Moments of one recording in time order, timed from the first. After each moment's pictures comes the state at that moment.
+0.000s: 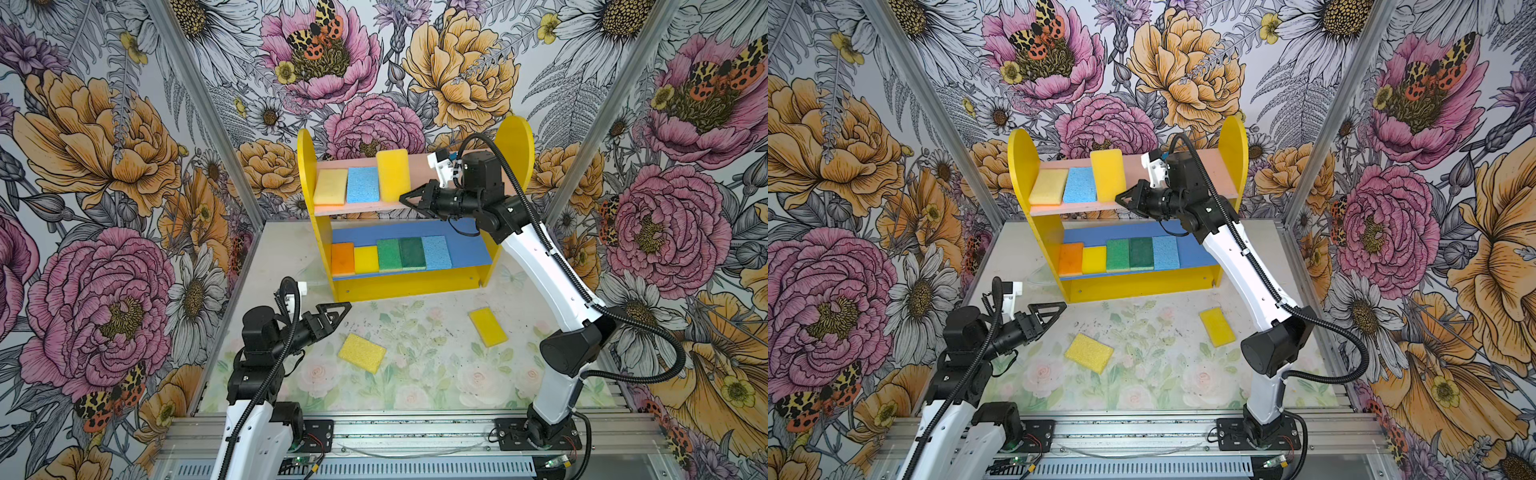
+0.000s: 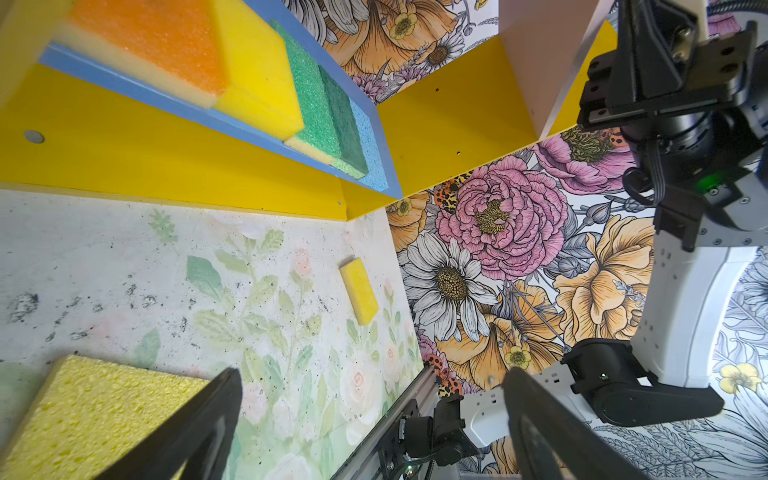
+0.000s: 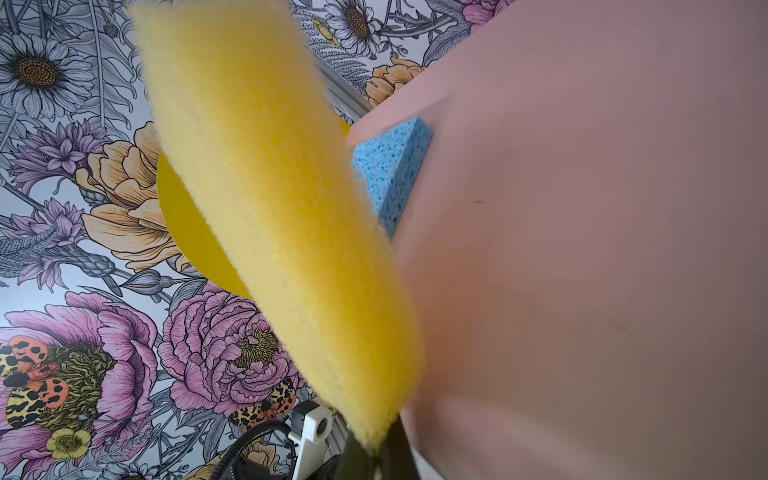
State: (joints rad) left arm 0.01 0.53 0.49 -0.26 0.84 -0.85; right arm 0.51 1.84 2.18 -0.69 -0.56 0.73
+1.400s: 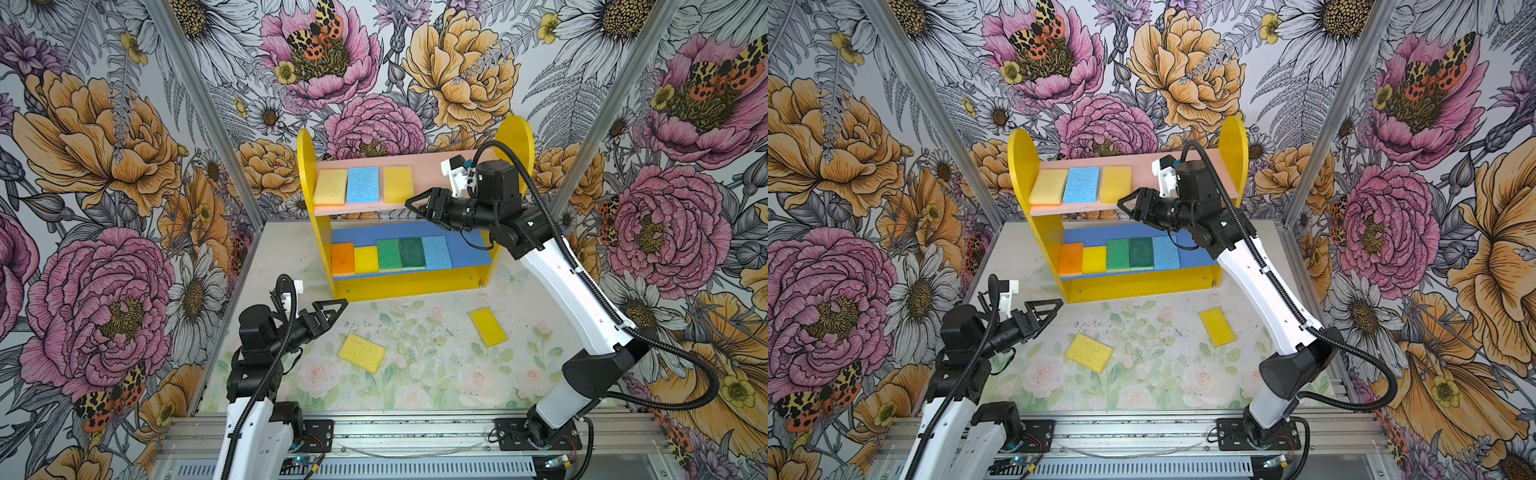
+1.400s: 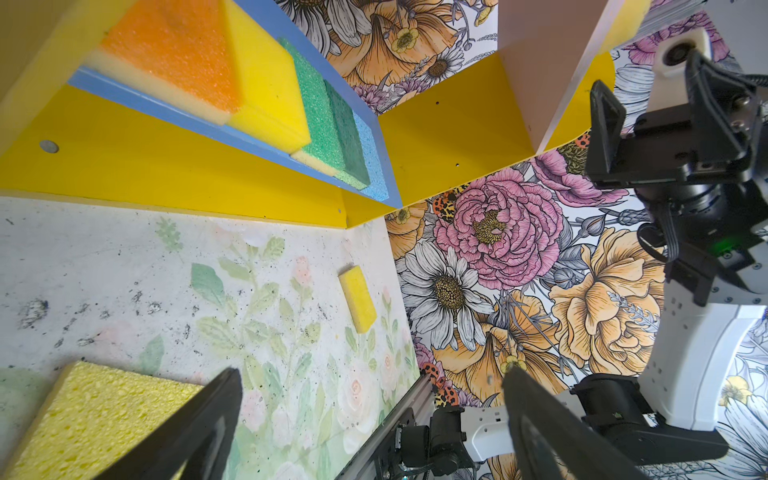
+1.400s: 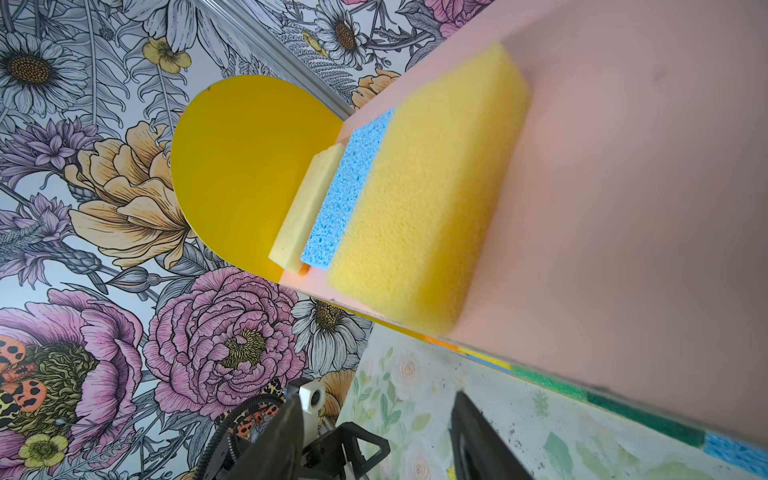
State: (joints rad) left arm 0.06 0.55 0.49 -0.23 0.88 -0.86; right arm 0.52 1.67 2.02 -0.69 -0.45 0.72
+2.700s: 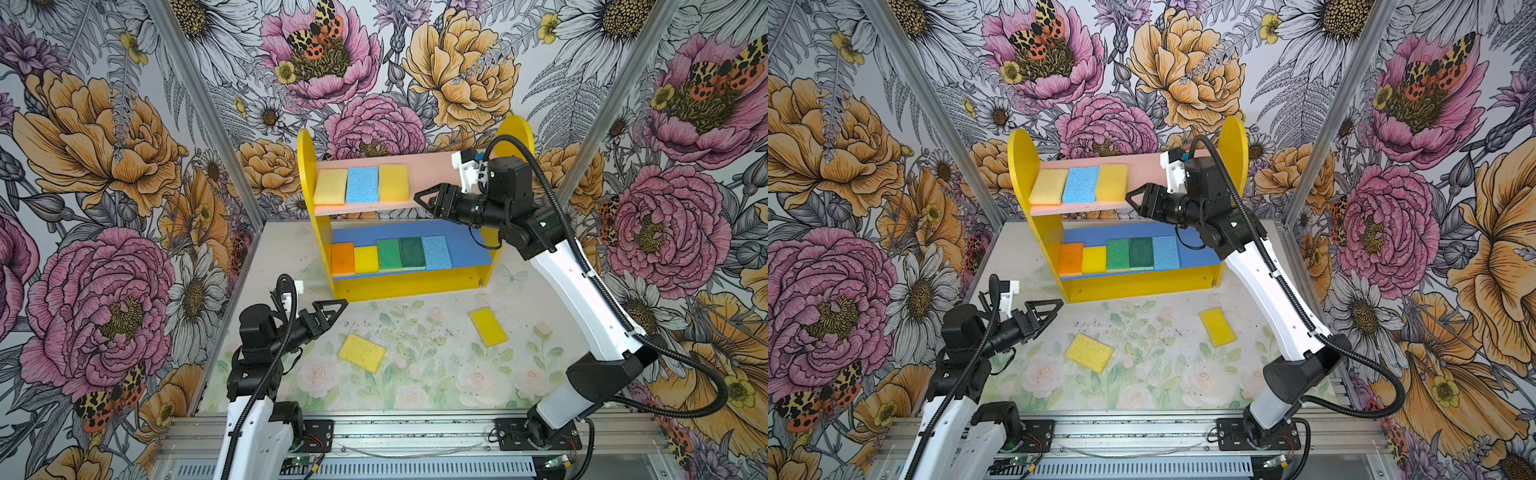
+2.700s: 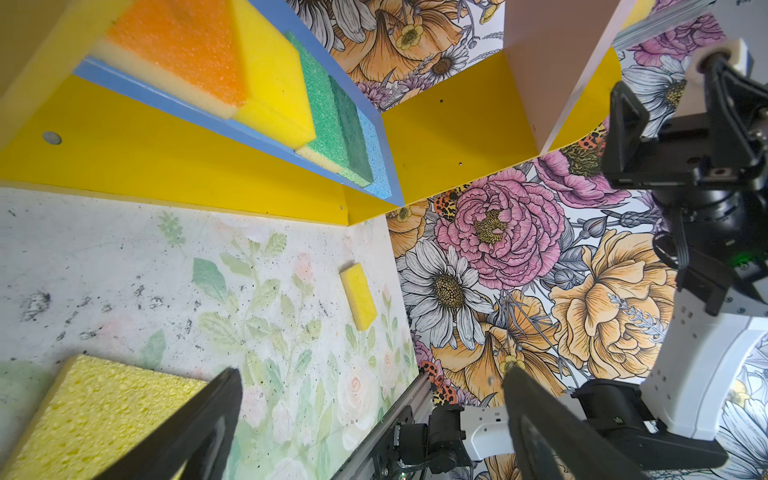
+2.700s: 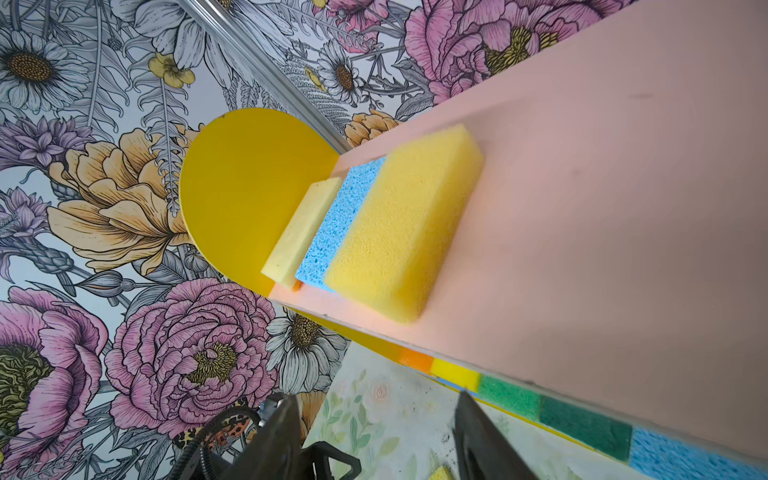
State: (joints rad) left arm 0.06 0.57 0.49 -0.26 0.88 -0.86; right arm 0.51 1.58 1.97 -0.71 -0.38 0.60
